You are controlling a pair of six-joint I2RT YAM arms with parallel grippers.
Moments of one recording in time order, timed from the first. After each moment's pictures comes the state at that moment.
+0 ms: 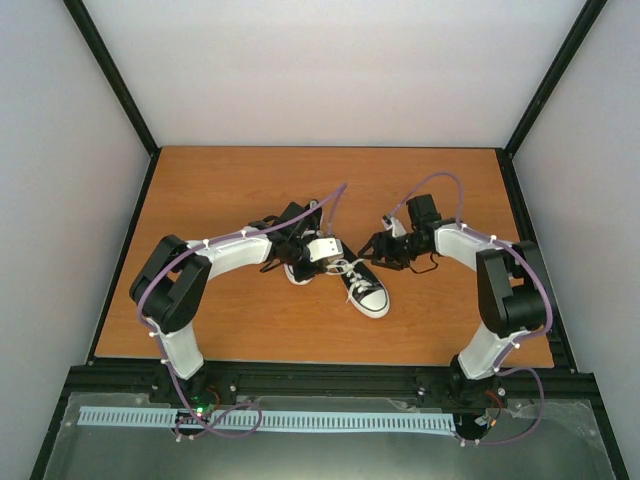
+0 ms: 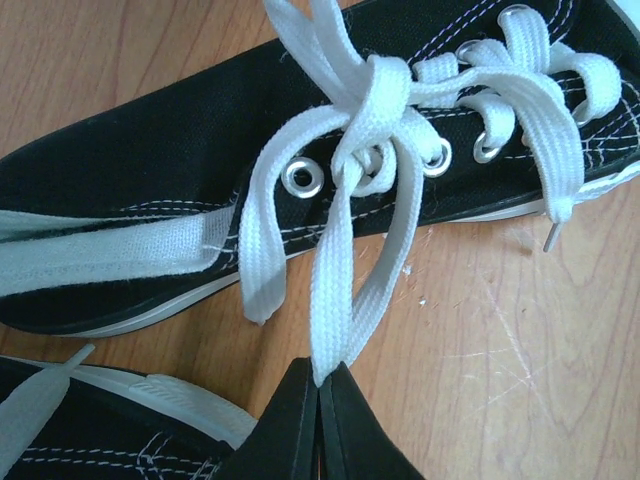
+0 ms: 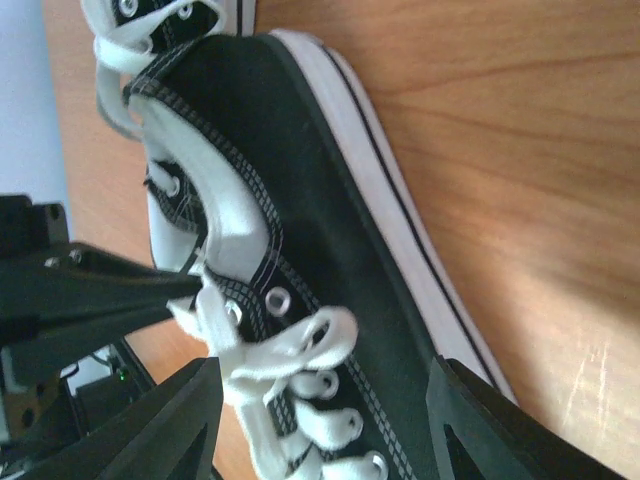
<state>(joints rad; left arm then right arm) -0.63 1.79 1.10 -0.42 0.40 0.58 0.25 1.68 0.96 -0.45 -0.78 0.36</state>
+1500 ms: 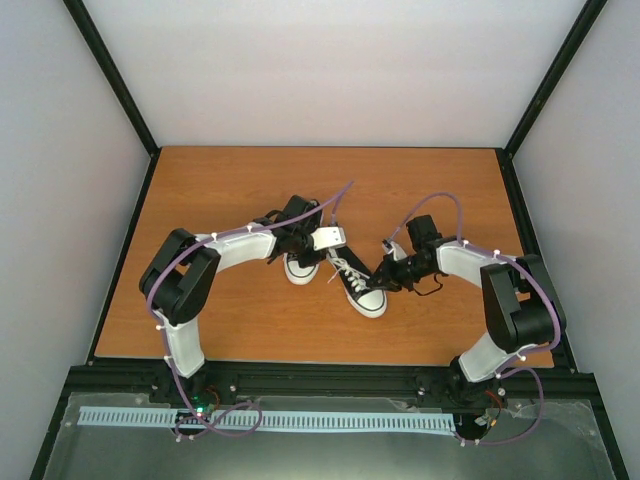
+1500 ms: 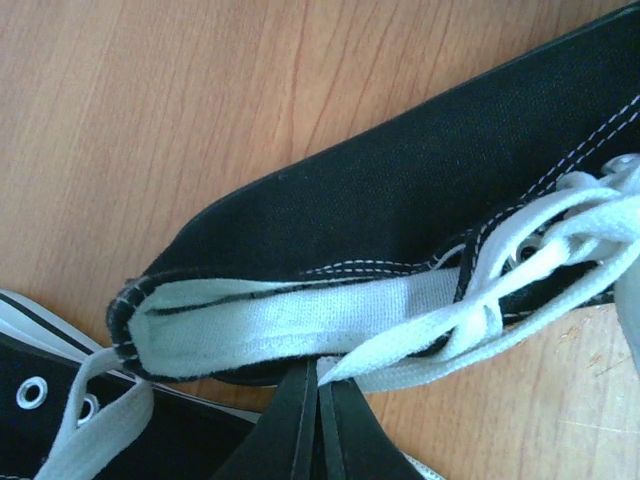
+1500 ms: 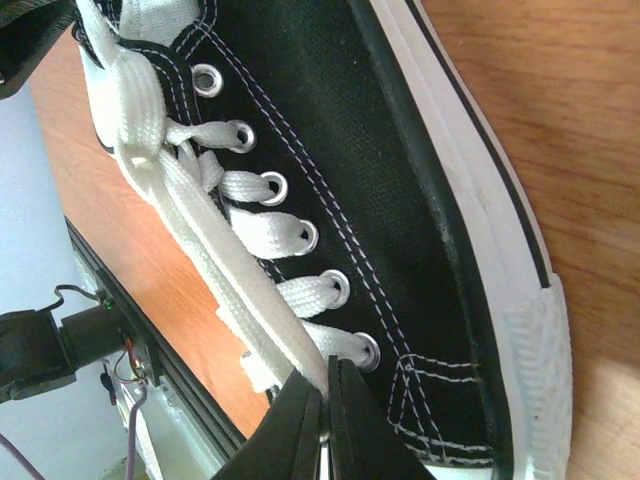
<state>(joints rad) -0.61 1.86 1.15 -0.26 0.25 0.65 0.28 1.61 0.79 -0.48 -0.81 0.35</state>
